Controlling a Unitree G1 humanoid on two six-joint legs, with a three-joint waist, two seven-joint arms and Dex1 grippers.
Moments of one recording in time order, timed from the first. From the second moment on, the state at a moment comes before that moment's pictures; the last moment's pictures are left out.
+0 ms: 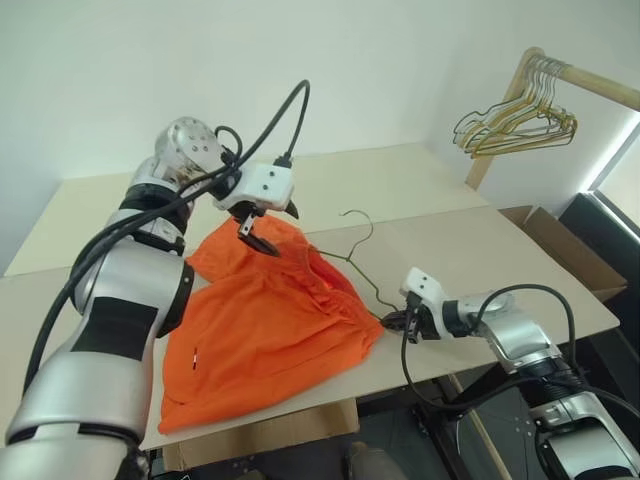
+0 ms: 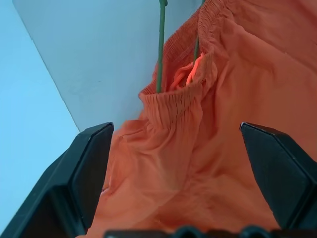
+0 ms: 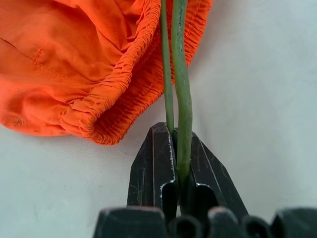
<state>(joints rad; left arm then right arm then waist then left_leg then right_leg) -1.46 0.47 -0.35 1.33 0.27 -0.54 -1.56 -0.47 -0.61 0.26 0.20 0.14 0.52 1.05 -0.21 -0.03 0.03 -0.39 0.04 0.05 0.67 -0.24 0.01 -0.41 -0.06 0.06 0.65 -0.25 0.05</state>
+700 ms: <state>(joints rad) -1.43 0.43 -0.36 1.35 0.39 -0.48 -1.38 -0.47 -0.59 0.26 0.15 0.14 0.53 1.00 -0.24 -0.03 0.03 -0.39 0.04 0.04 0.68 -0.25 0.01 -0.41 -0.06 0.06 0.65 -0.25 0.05</state>
